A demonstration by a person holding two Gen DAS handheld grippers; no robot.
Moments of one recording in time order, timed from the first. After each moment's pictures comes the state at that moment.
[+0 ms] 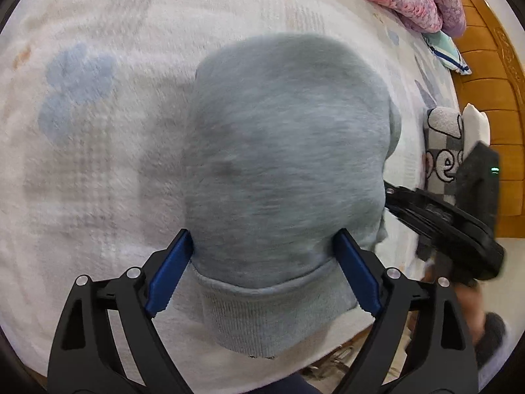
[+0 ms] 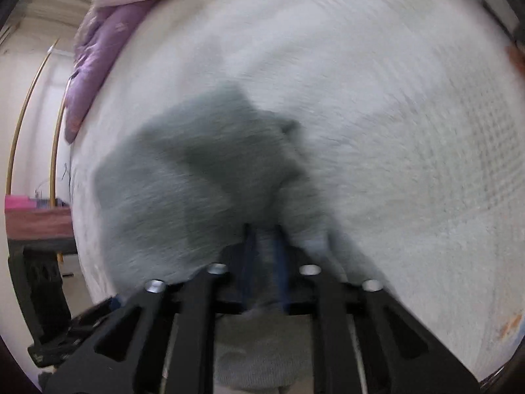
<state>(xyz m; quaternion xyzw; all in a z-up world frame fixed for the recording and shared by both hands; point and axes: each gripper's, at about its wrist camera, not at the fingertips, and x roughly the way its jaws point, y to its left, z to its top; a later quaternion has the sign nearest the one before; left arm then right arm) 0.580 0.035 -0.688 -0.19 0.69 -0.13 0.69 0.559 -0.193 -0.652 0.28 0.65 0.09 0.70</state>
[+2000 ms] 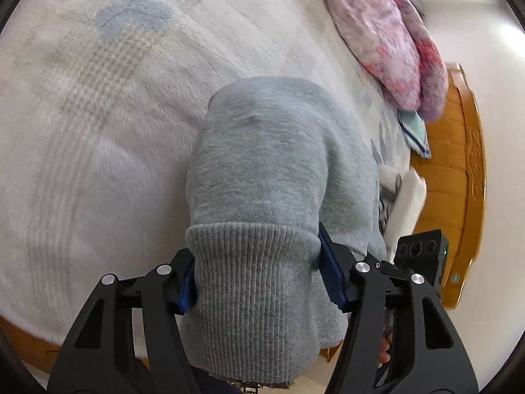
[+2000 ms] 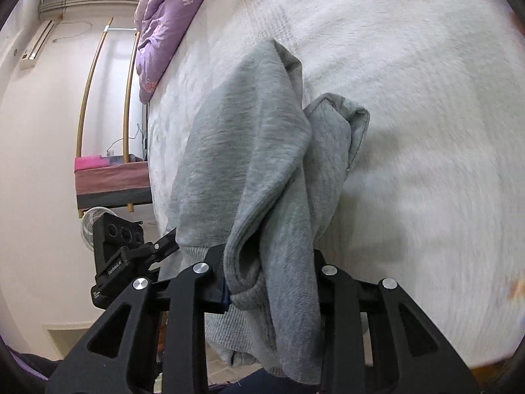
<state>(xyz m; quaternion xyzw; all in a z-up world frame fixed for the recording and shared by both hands) 0.489 0.071 -0.630 -0.39 0.62 -0.10 0.67 0.516 -0.217 -0.598 0.35 0.65 0.25 0.62</state>
